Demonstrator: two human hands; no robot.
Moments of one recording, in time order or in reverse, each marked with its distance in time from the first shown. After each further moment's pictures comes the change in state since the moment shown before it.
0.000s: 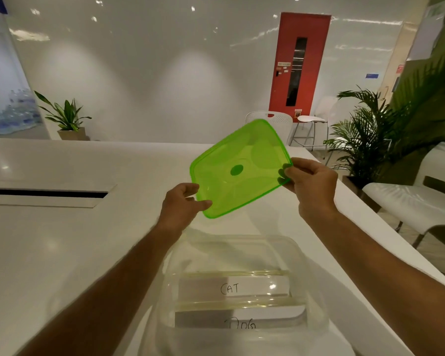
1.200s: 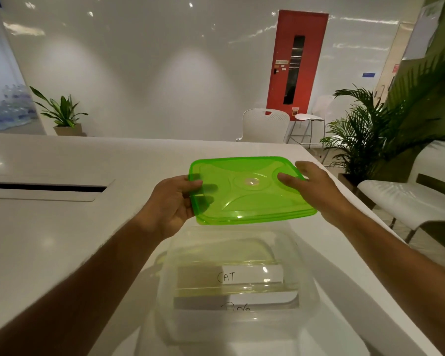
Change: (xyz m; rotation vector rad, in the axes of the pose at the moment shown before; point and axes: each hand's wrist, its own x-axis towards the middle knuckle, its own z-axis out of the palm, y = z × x) left_hand -0.053 0.055 -0.021 -0.586 -0.247 -0.256; right_hand -0.007 -0.014 -0.043 -0.689 -0.307 -0.002
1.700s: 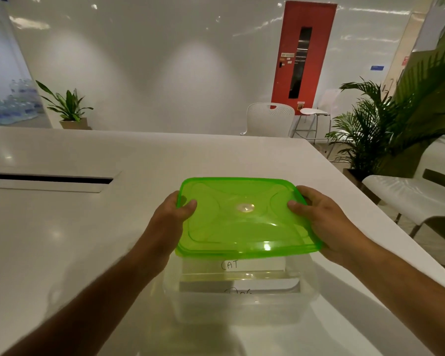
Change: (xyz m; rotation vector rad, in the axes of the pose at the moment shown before) left_hand -0.047 -0.039 -0.024 0.395 0.130 0.168; right_hand -0.077 0.017 0.015 0.540 -0.136 0.188
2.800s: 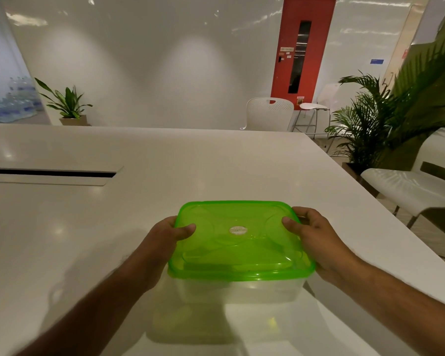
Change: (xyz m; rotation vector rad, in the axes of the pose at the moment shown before) left_hand -0.032 -0.030 -0.017 -0.032 -0.080 -0.231; right_hand -0.038 0.044 0.006 -0.079 0.132 0.020
